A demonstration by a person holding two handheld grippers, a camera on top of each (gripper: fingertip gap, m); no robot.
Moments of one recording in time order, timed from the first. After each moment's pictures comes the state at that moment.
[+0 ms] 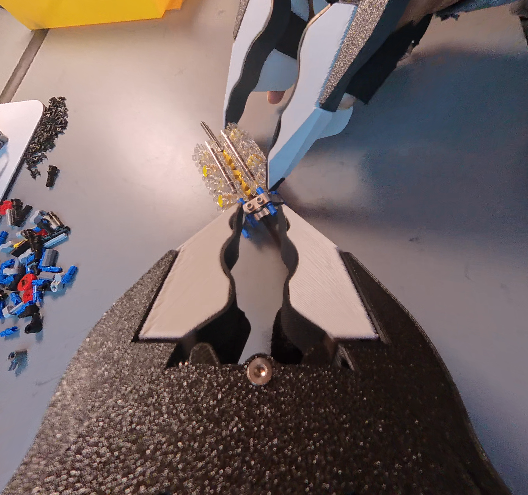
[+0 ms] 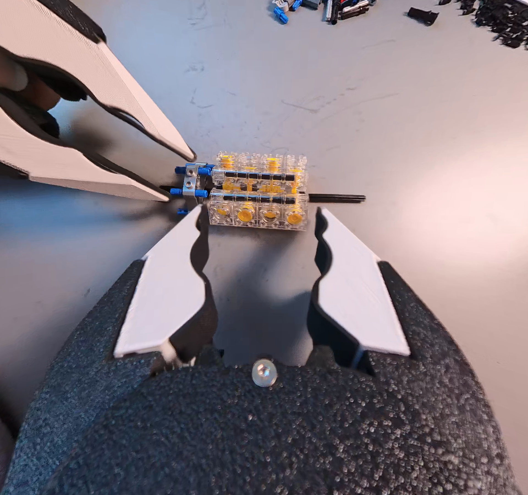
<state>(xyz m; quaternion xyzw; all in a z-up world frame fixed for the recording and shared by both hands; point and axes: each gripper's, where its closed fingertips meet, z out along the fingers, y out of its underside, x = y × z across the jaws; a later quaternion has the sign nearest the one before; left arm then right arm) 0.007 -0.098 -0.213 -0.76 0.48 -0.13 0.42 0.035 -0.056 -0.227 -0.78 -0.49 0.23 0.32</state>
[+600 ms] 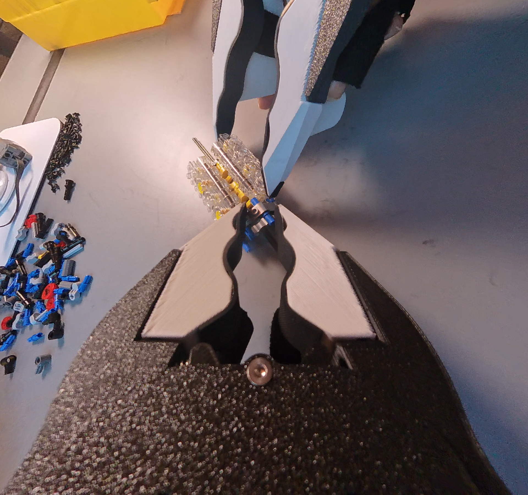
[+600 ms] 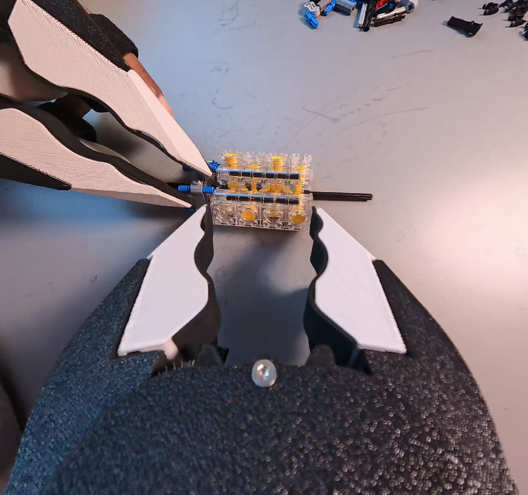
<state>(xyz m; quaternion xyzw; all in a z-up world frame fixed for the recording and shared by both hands) 0.013 -0.096 -0.219 -0.74 0.50 -0.09 0.43 0.028 -0.059 -0.227 -0.76 -0.52 0.26 0.29</state>
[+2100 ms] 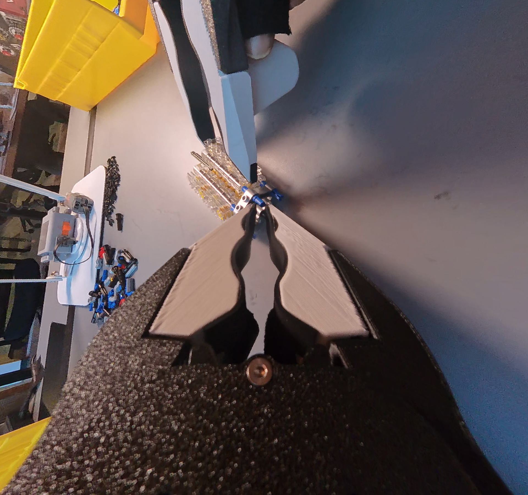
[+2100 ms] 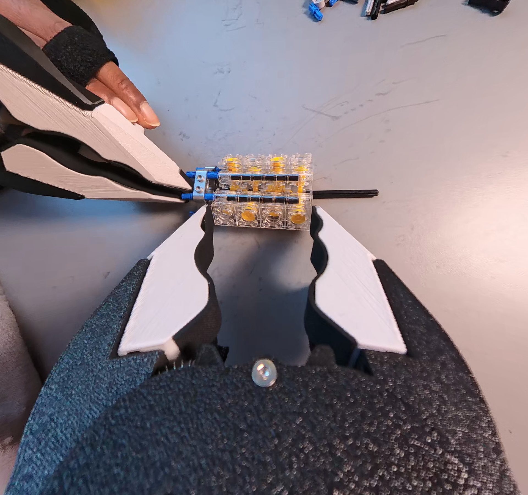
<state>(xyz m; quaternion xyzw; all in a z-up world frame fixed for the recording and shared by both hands) 0.009 -0.102 -0.222 -0.67 0.59 0.03 0.44 0.028 -0.055 -0.226 -0.76 -0.52 0.30 0.25</state>
